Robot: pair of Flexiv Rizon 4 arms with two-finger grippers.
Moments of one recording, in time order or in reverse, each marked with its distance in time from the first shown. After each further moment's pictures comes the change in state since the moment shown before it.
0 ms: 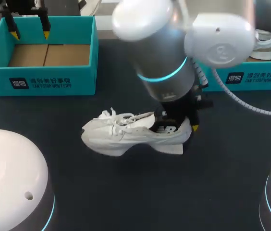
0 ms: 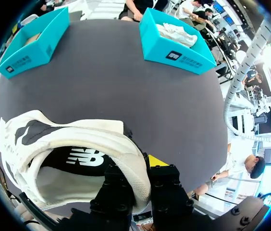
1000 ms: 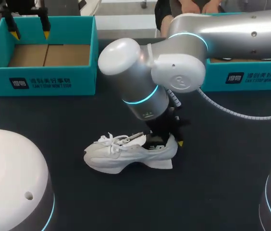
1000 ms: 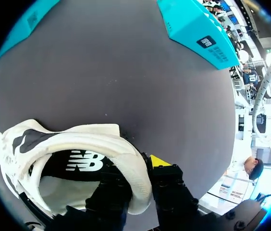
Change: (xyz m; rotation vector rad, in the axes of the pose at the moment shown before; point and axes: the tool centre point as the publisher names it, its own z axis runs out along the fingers) left arm 0.000 0.000 0.000 0.000 0.000 0.000; right arm 0.064 0.027 0.120 0.105 -0.071 -0.022
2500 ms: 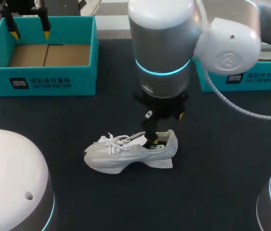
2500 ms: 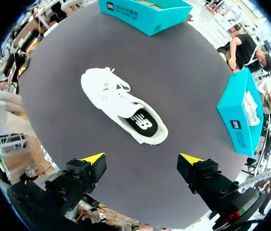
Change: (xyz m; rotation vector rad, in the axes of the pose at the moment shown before) left arm 0.000 0.000 0.000 0.000 0.000 0.000; right arm -0.024 -0.041 -0.142 -0.246 0.291 -0.840
